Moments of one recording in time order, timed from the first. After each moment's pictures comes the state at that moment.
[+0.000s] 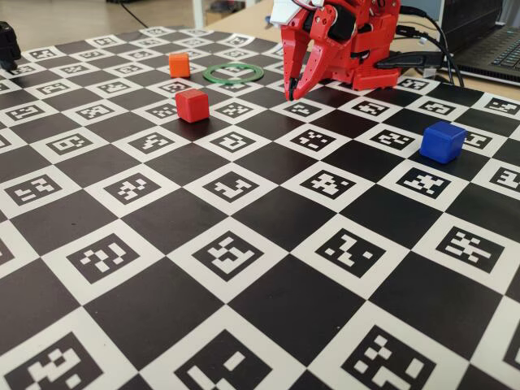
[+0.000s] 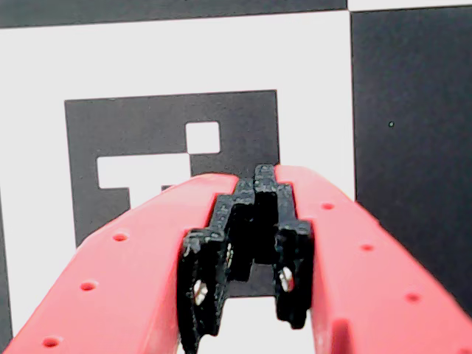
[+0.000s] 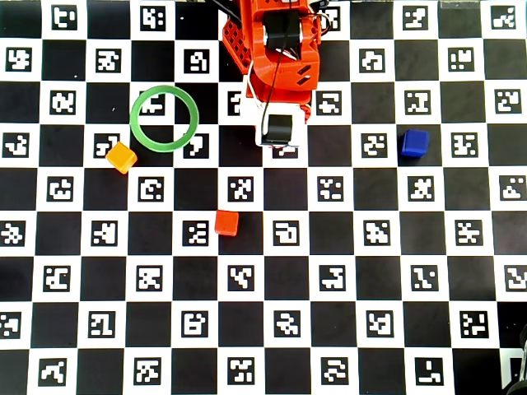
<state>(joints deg) -3.1 189.4 179.4 74.0 -83.3</state>
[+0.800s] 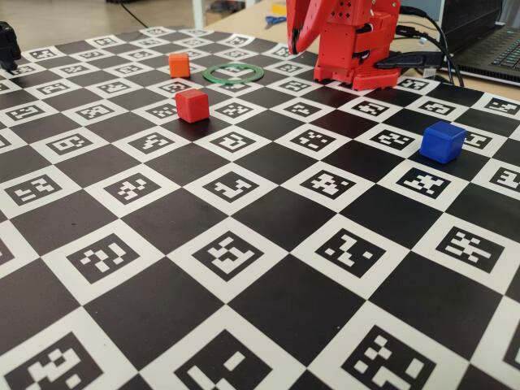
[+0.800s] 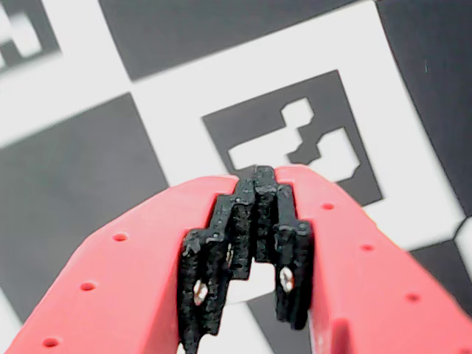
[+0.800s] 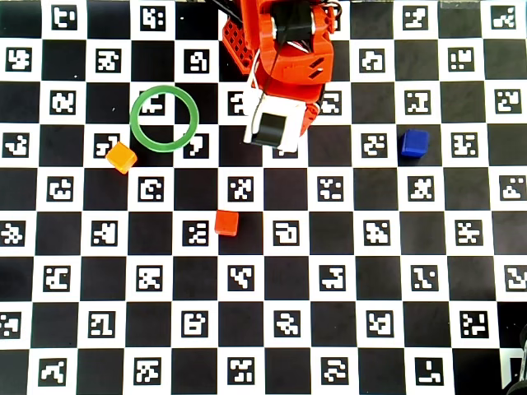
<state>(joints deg) -3.2 149.8 134.6 82.4 -52.7</state>
